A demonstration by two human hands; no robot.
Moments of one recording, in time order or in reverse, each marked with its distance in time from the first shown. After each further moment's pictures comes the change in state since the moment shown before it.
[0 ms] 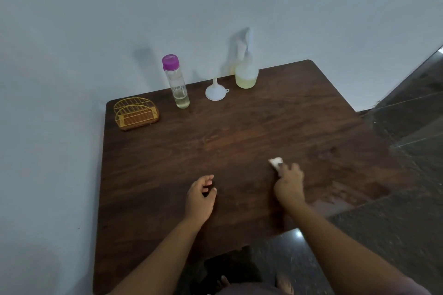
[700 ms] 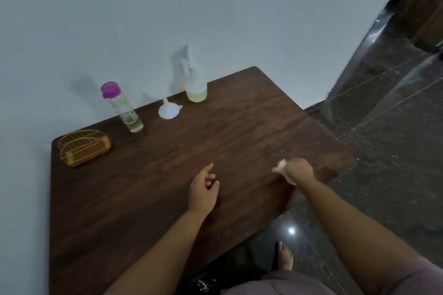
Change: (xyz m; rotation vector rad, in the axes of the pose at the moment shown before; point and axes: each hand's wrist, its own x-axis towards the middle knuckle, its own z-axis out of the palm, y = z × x) left_hand 0.018 0.077 0.089 0.036 -0.148 0.189; right_hand 0.042 0.095 -0.105 0.410 -0.134 0.440
